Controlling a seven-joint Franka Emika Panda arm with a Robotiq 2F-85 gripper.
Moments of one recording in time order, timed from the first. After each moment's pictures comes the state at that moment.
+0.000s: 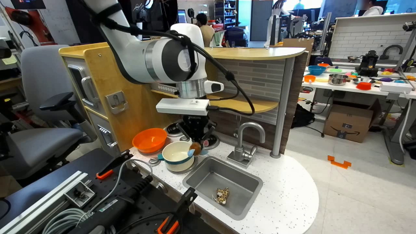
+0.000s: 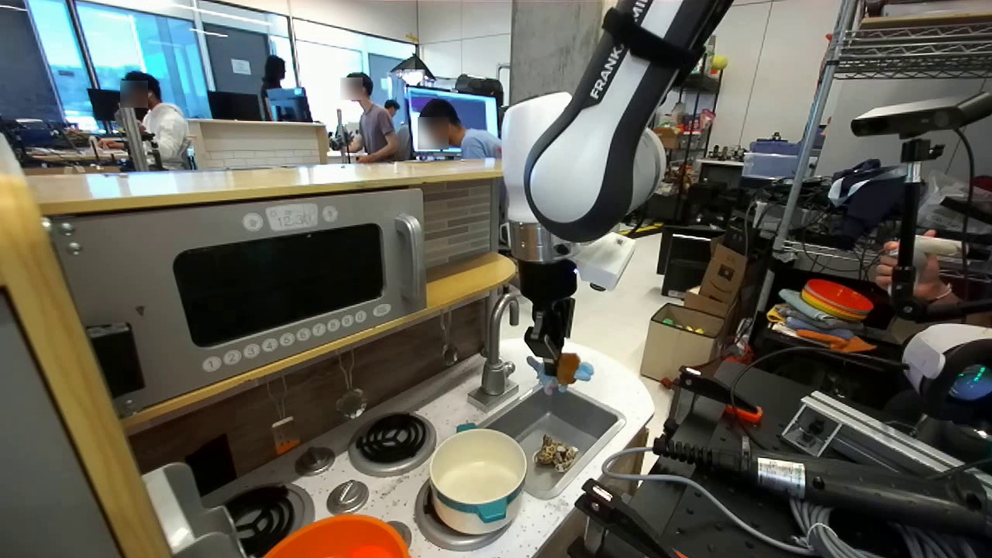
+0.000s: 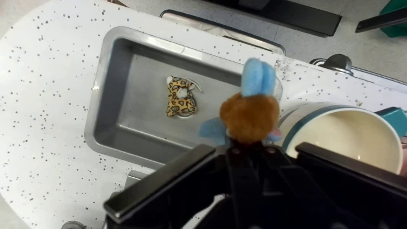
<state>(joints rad) 0.03 0.48 -0.04 -2.25 -0.19 2.64 -0.15</state>
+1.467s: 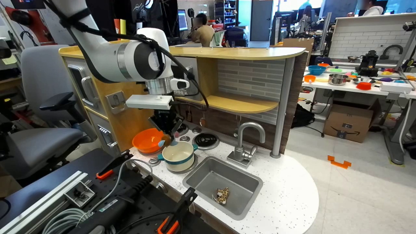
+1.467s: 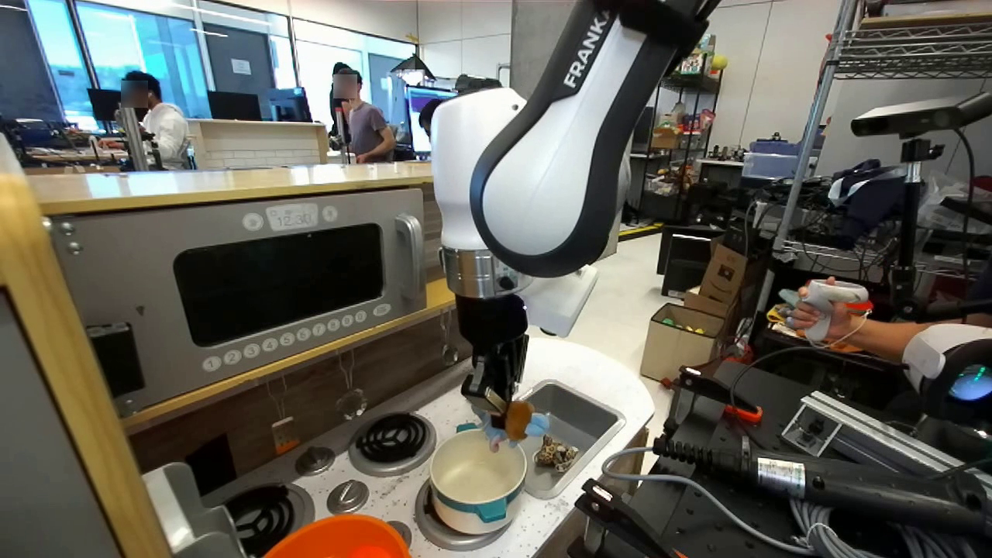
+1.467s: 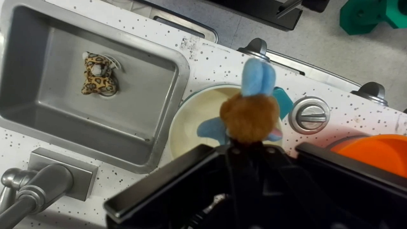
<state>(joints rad) 0.17 0.50 0.05 -2.25 -0.19 2.65 0.01</state>
